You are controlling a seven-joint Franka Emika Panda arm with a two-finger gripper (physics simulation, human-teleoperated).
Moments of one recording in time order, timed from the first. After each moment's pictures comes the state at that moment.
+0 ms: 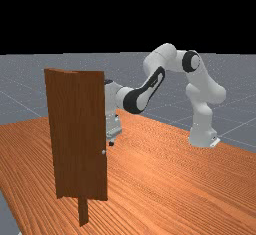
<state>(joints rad) -0.06 0.67 0.03 -1.47 -0.04 2.15 -1.14</state>
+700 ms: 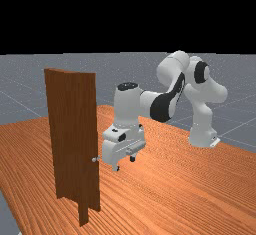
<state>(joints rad) 0.18 0.84 0.03 -1.15 -0.06 2.02 -0.75</state>
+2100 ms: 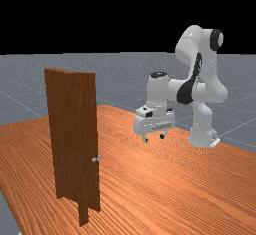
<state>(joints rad) 0.19 0.13 -0.03 -2.24 -0.05 2.38 -0.40</state>
